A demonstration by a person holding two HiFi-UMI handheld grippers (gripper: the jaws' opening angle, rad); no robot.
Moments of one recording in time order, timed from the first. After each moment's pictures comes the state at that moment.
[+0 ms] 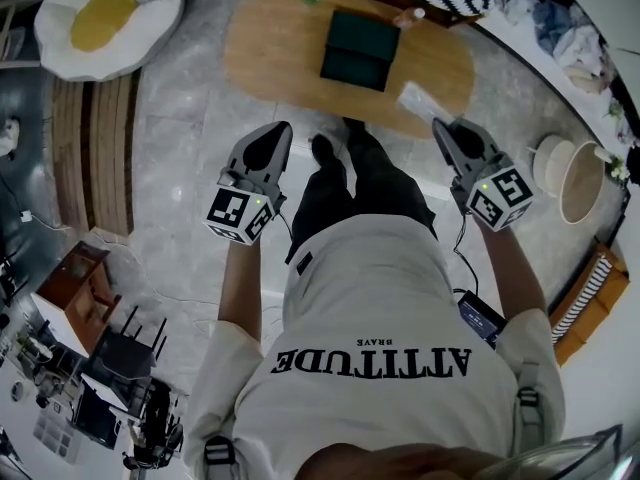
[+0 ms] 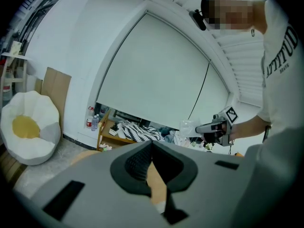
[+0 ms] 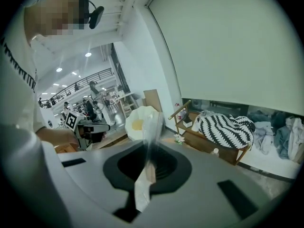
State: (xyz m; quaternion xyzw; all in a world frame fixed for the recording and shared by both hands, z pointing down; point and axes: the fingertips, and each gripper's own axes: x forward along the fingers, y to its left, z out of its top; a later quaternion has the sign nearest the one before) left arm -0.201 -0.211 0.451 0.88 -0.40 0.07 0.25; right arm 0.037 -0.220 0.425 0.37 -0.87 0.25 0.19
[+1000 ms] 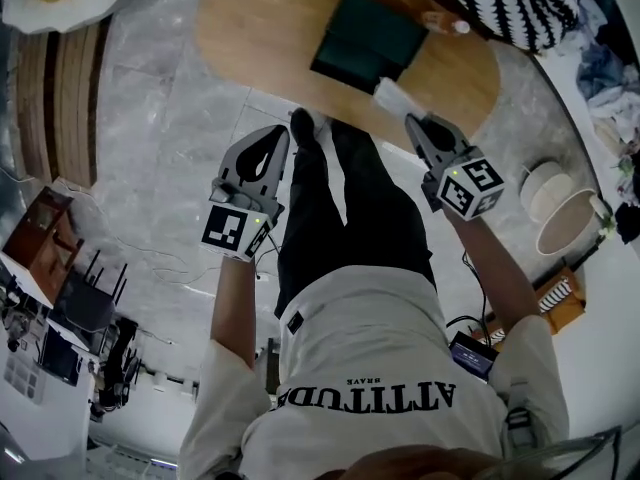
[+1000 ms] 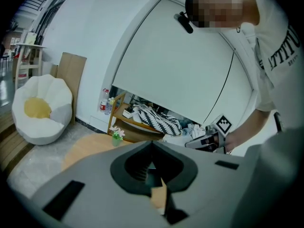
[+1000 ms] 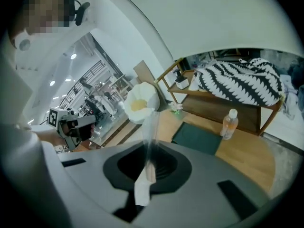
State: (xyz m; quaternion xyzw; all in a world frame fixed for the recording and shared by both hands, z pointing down) left arm -0.159 -0.312 0.618 0.81 -0.48 0.11 0.32; right arm 0.045 -0.344 0.684 0.29 -0.83 0.41 0.25
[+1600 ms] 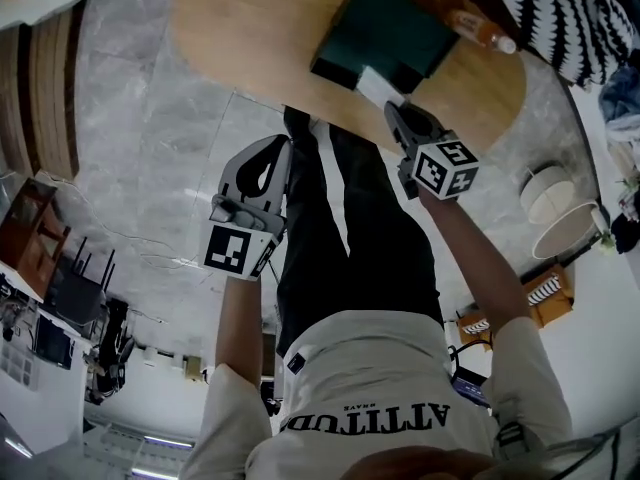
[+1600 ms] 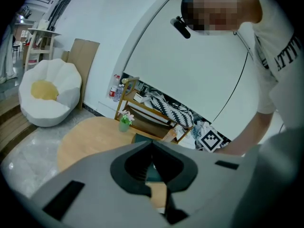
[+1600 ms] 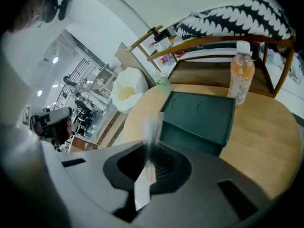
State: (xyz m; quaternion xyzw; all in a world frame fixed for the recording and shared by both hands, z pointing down) left arm -0.163 -0.330 0.742 0.77 -0.51 0.12 0.37; right arm 0.013 -0.354 0.882 0.30 -0.77 0.49 0.28
